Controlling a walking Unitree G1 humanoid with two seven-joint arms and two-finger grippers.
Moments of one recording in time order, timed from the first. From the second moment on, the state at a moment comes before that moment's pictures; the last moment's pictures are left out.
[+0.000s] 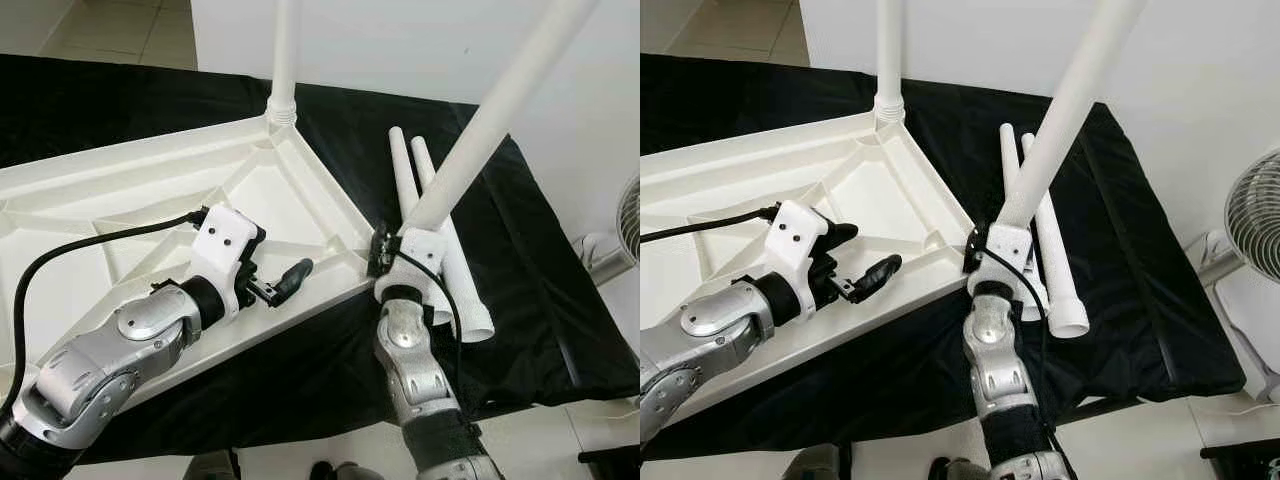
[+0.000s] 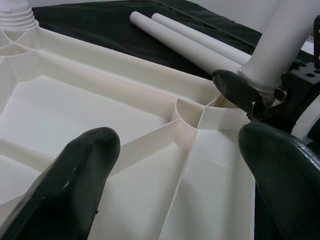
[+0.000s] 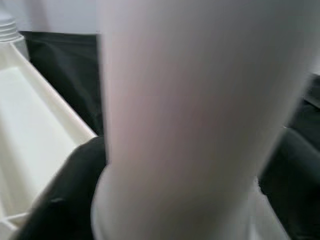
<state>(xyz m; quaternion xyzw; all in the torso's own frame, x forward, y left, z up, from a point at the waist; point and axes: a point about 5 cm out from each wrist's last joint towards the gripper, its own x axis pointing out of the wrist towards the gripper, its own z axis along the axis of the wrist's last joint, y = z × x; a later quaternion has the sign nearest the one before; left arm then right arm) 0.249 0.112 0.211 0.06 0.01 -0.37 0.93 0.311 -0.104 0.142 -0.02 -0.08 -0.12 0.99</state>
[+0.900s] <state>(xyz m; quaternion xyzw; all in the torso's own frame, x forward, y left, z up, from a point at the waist) 0.250 0.110 0.212 0.06 0.01 -0.37 0.93 0.315 -0.122 0.149 0.02 -0.11 -0.02 0.99</state>
